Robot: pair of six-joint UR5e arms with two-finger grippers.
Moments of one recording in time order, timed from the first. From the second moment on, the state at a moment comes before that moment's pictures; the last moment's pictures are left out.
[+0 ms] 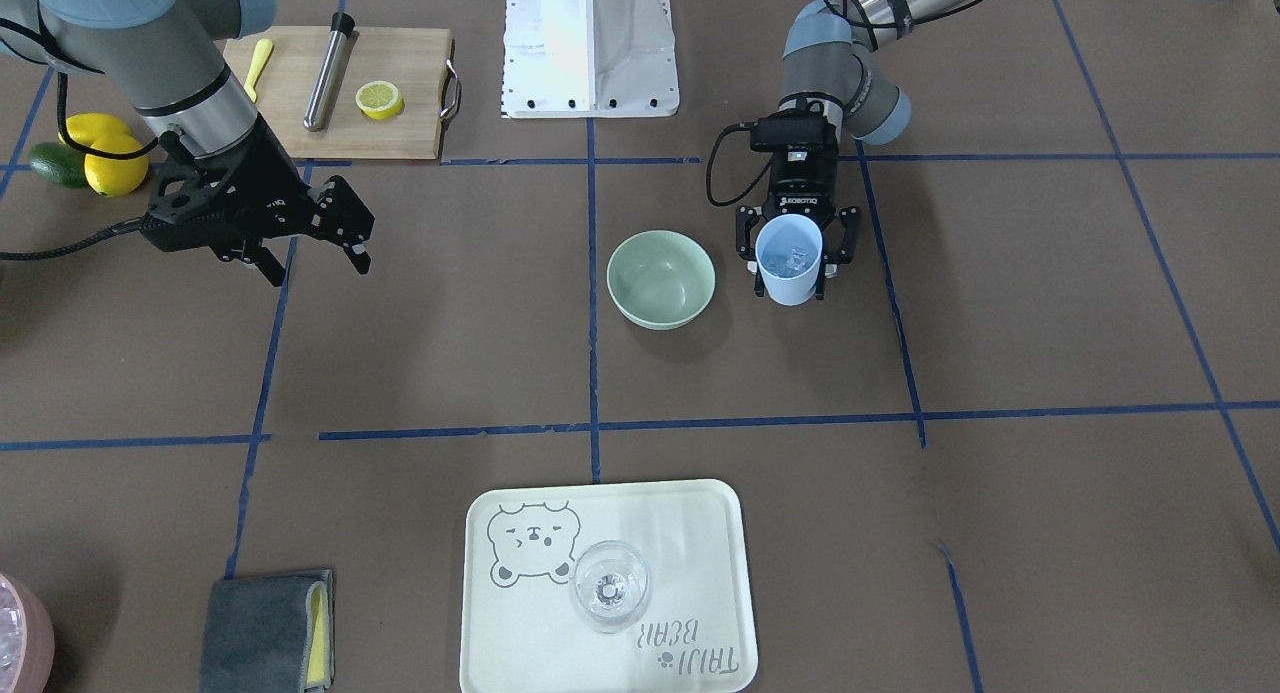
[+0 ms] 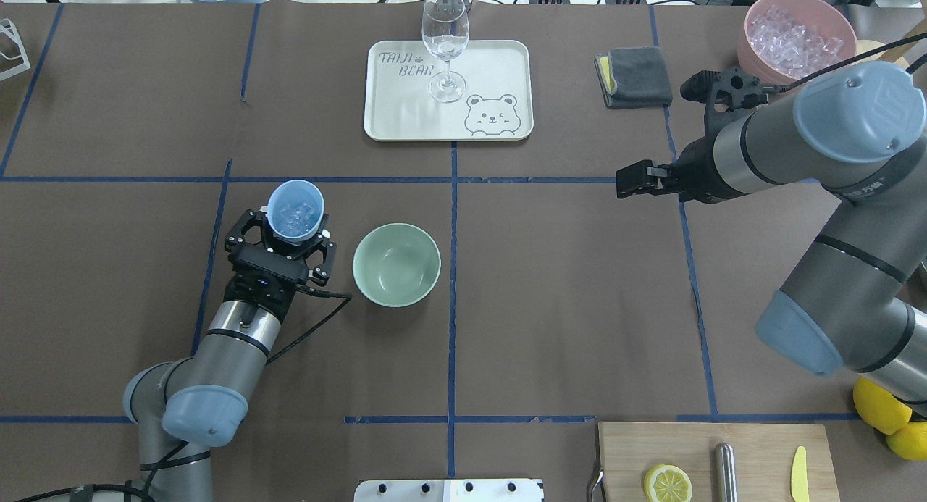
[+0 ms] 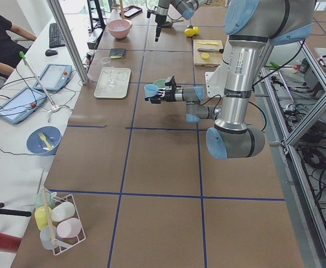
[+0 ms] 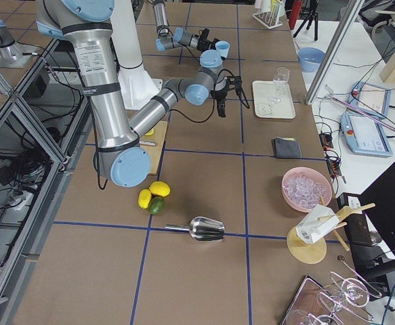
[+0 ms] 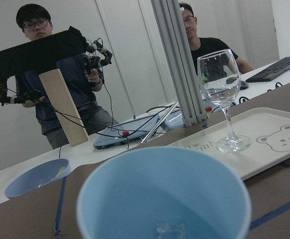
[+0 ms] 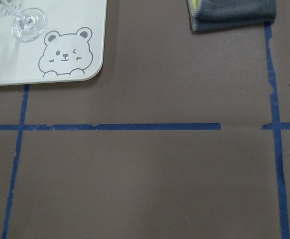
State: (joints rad) left arm -0.22 -1.88 -1.57 -2.66 -0.56 -0.50; right arm 0.77 -1.31 1.99 -1.32 1.96 1.10
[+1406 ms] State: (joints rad) left arm -0.21 -1.95 -1.58 -2.50 -0.49 0.17; right arm 0.77 -1.31 2.00 -1.32 1.97 1.11
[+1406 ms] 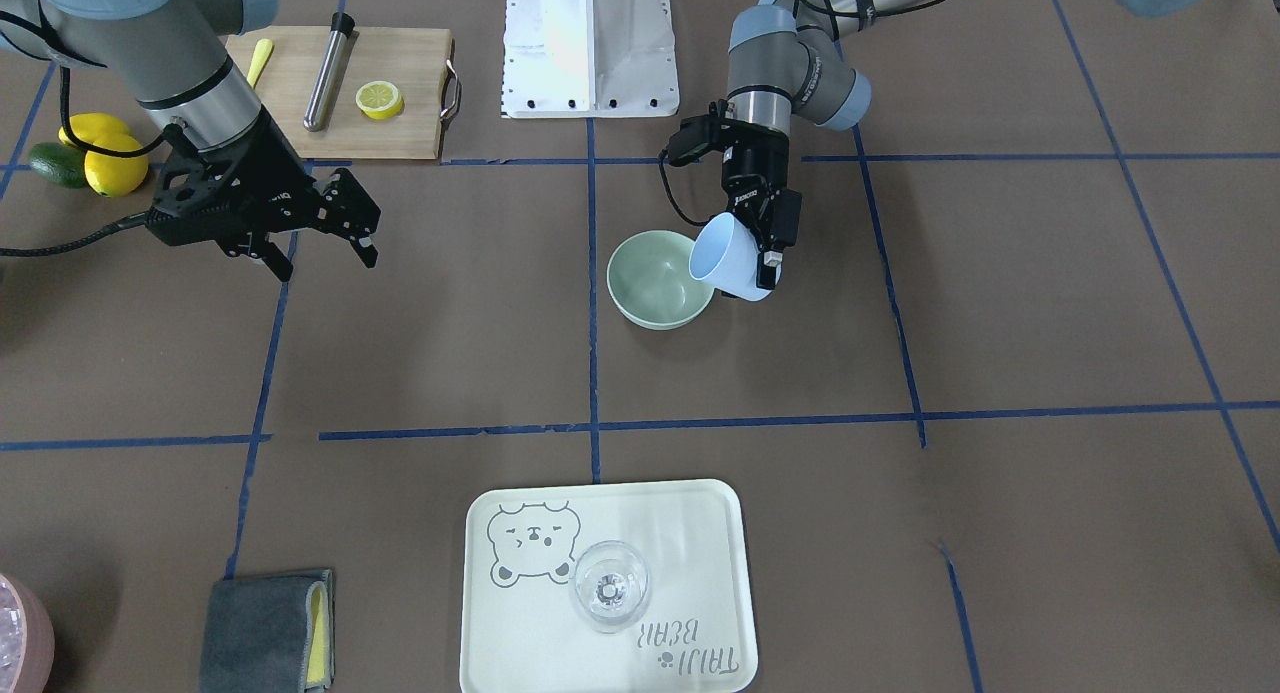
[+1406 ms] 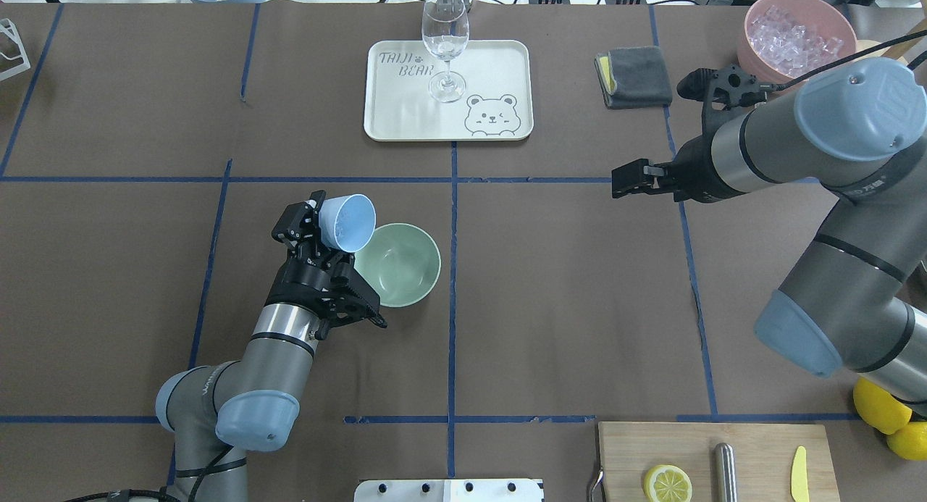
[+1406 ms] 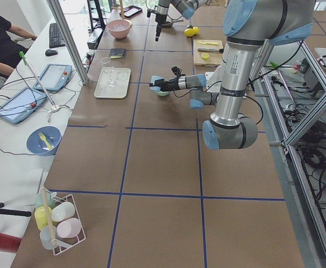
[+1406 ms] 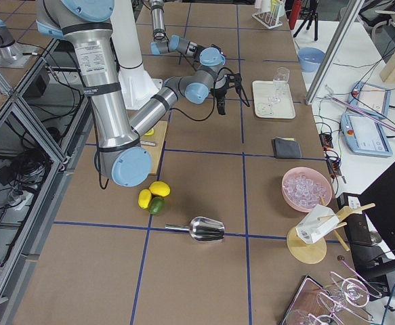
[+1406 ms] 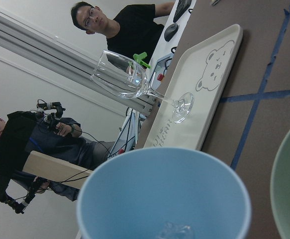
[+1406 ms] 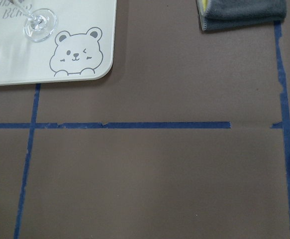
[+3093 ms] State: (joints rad) left arm -0.19 -1.99 -1.67 -2.14 -0.43 0.68; right arm 0.77 -1.31 2.01 -1.32 1.97 1.12
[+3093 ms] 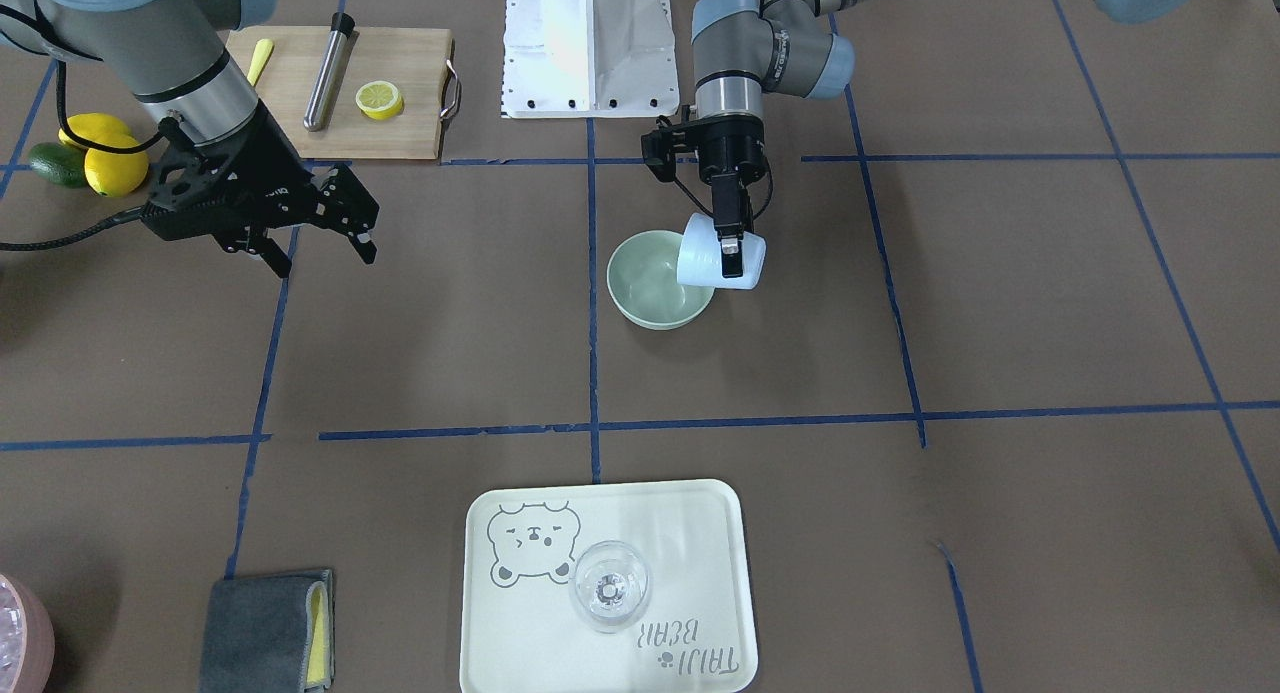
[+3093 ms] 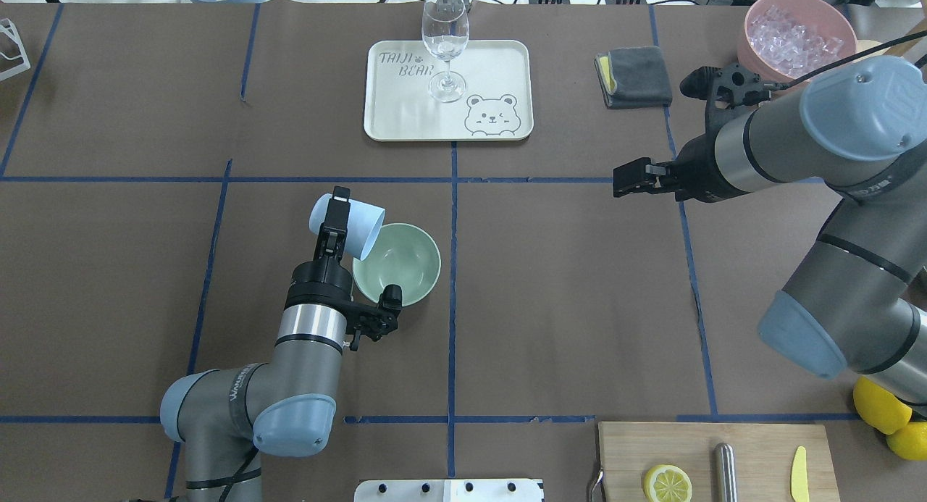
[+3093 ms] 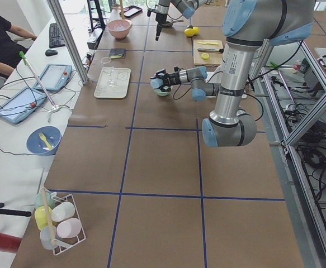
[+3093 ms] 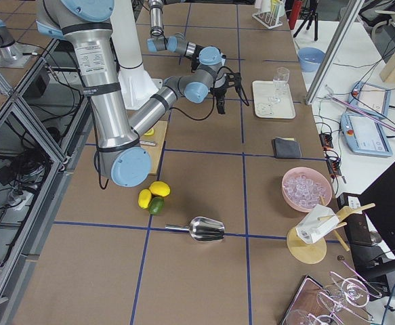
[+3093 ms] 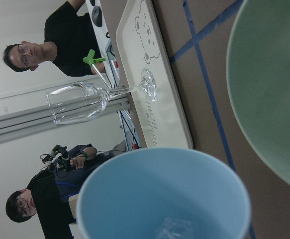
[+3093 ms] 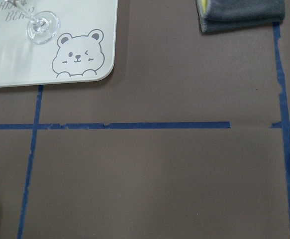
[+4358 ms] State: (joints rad) left arm -0.16 -2.00 -1.65 -2.15 -0.34 0.84; right arm 0.78 -1.31 2.01 -1.32 1.97 1.12
